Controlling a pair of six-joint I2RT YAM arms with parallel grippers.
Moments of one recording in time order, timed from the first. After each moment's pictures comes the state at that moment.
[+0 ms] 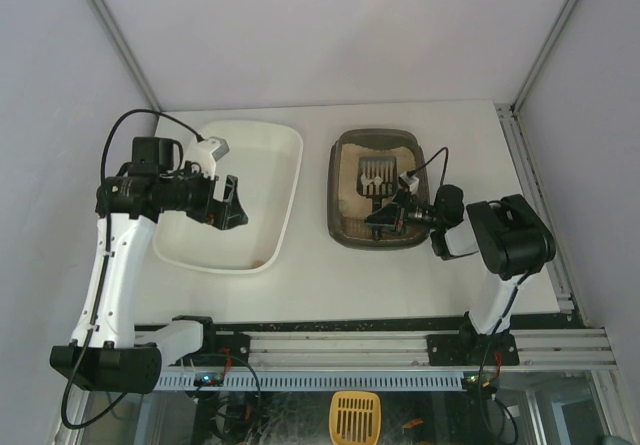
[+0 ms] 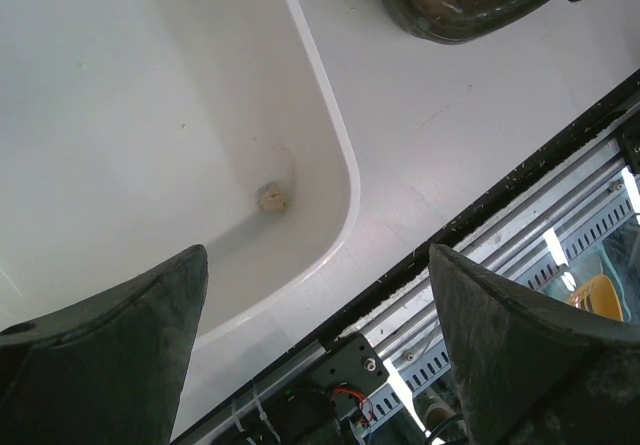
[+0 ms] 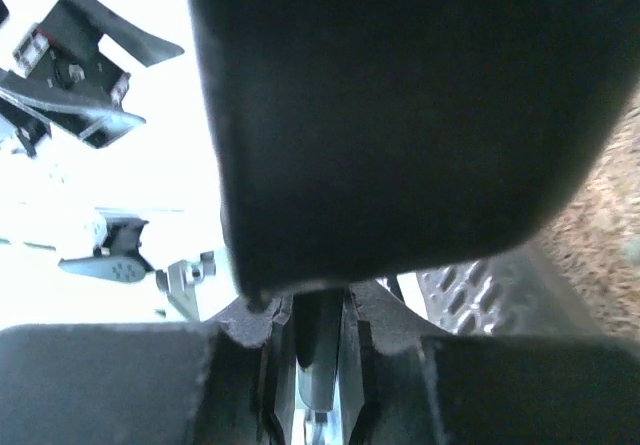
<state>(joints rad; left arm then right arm) -0.05 1.13 1.37 -1.20 0.53 0.23 0.18 1.83 0.50 1.20 -1.11 1.33</state>
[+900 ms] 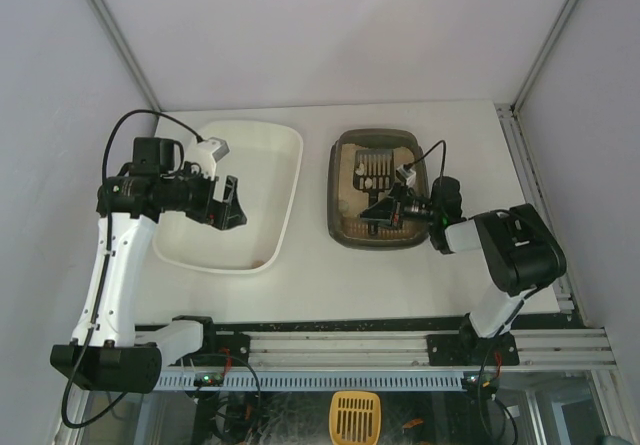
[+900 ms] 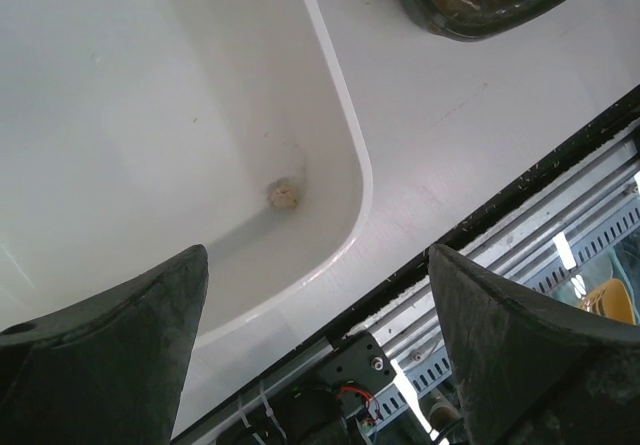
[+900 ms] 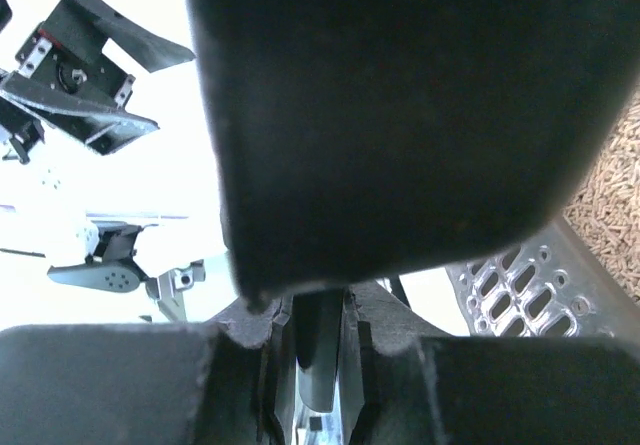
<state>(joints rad) -0.05 1.13 1.35 -1.20 0.51 0.24 0.24 1.71 0.54 1.02 -1.08 1.27</state>
